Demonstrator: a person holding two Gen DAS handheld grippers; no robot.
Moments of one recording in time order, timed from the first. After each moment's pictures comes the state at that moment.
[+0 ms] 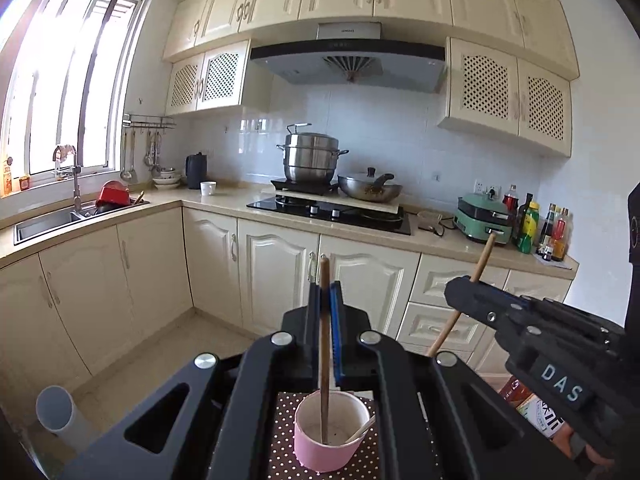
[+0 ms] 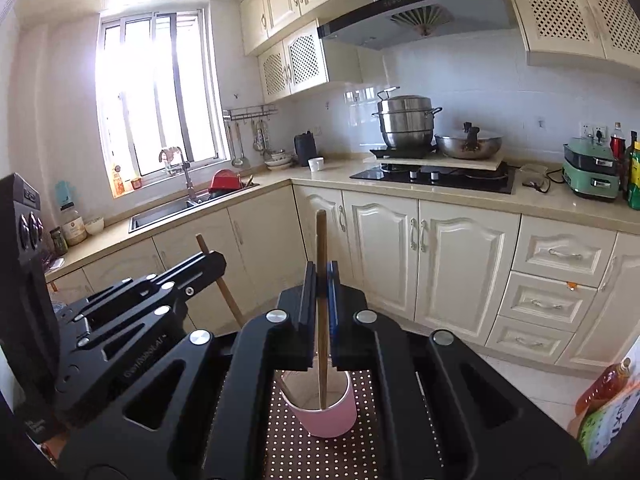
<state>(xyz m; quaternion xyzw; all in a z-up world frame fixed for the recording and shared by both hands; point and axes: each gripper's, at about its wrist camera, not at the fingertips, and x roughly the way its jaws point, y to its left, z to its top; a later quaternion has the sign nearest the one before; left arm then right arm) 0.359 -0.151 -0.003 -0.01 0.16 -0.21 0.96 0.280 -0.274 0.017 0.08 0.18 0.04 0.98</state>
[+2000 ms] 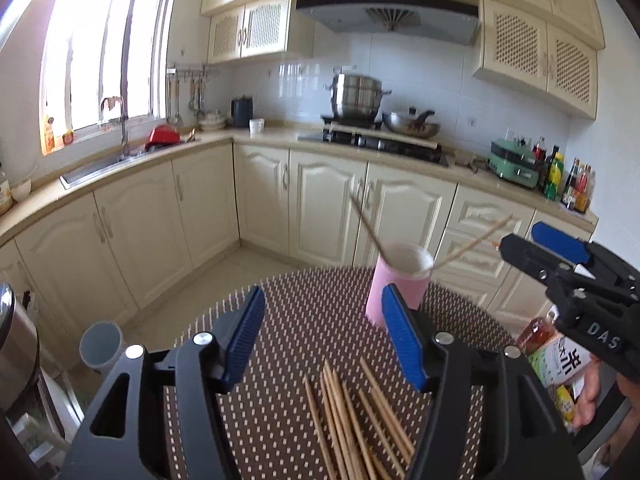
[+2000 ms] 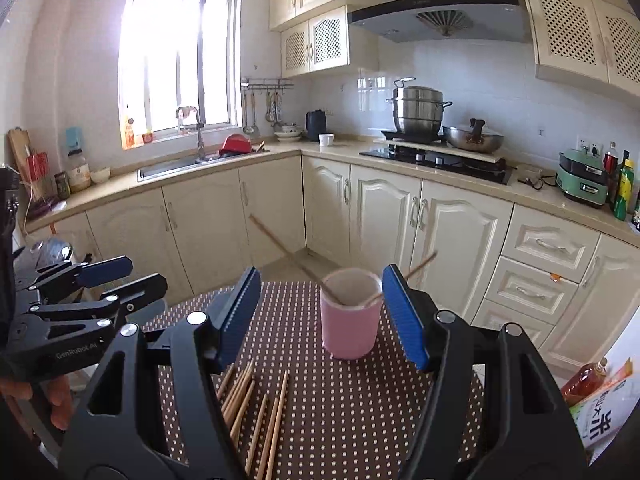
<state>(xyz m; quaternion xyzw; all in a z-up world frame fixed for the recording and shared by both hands) 0.255 -0.021 -0.071 0.01 0.27 -0.15 0.95 0.182 -0.202 -0.028 0.01 0.21 0.04 0.98</state>
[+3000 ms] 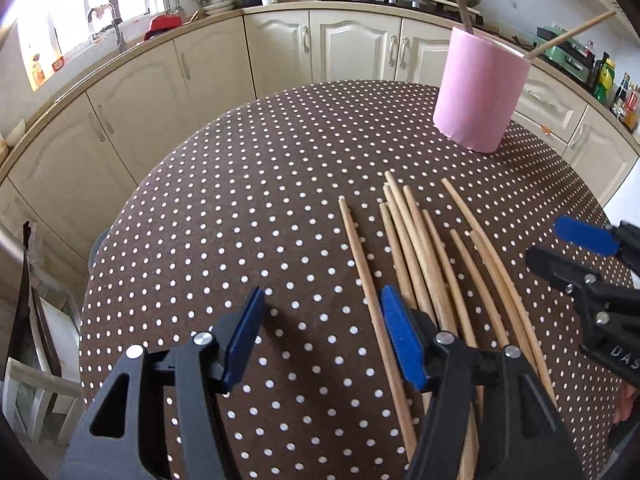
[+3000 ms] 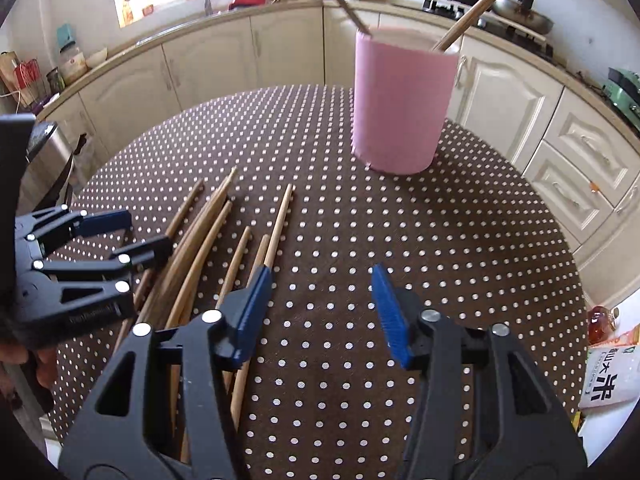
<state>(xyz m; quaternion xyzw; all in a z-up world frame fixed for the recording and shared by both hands) 0.299 -0.017 -0.246 0.07 0.46 -0.10 0.88 0.215 -0.184 -0.193 -0.01 0.44 0.08 0.89</state>
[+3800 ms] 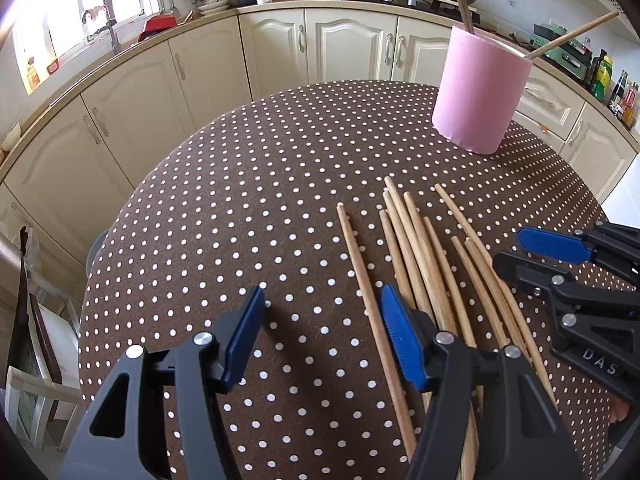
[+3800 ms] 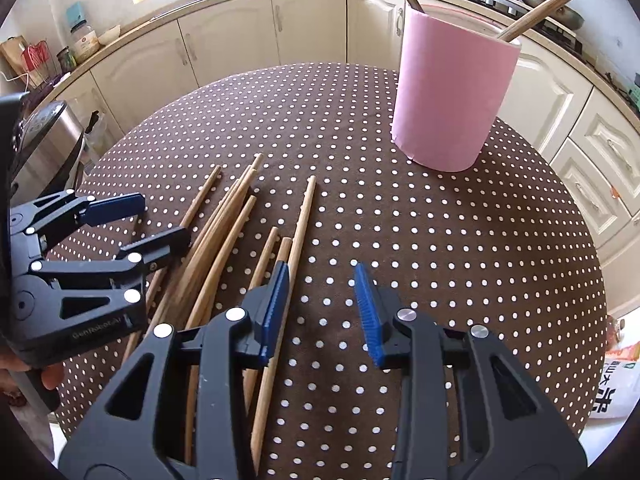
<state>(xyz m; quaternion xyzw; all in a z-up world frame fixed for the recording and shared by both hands) 0.309 -0.021 -0.246 0.07 0.46 -0.11 0.88 0.247 -0.151 -0.202 -0.02 0.48 0.11 0.87</state>
